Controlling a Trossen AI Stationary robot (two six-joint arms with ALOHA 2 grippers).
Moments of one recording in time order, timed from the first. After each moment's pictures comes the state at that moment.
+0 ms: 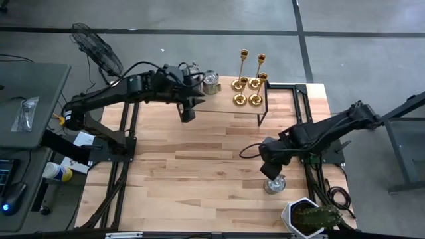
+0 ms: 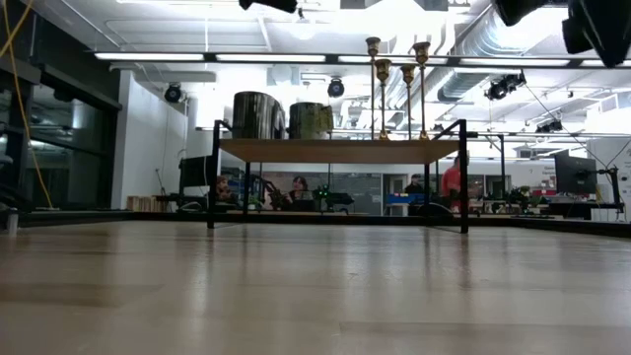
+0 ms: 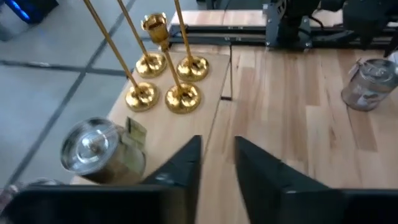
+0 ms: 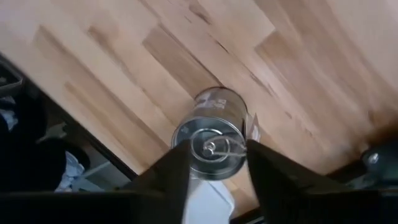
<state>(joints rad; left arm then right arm) 0.21 1.40 1.64 -0.79 -0.09 0.12 0.34 1.33 1.20 -1.24 -0.19 1.12</state>
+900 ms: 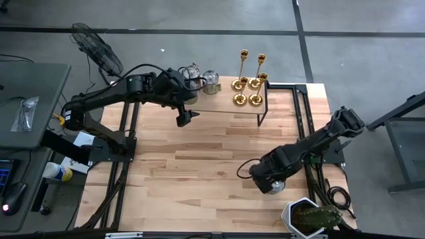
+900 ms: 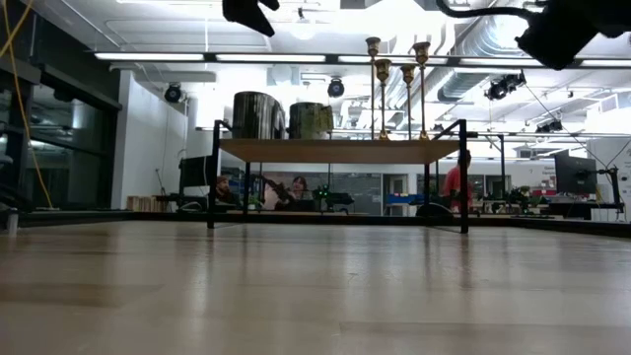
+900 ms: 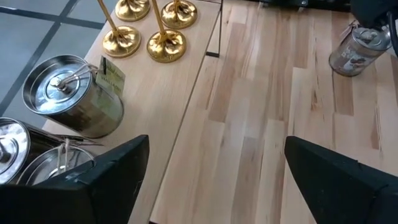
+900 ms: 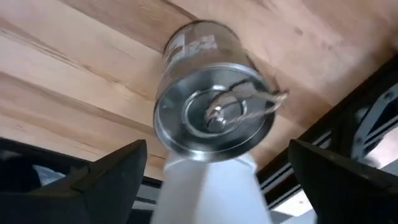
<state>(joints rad) 0.21 1.40 1.64 -0.97 -0.05 0.02 0.47 1.58 1.20 -1.24 -0.33 1.48</state>
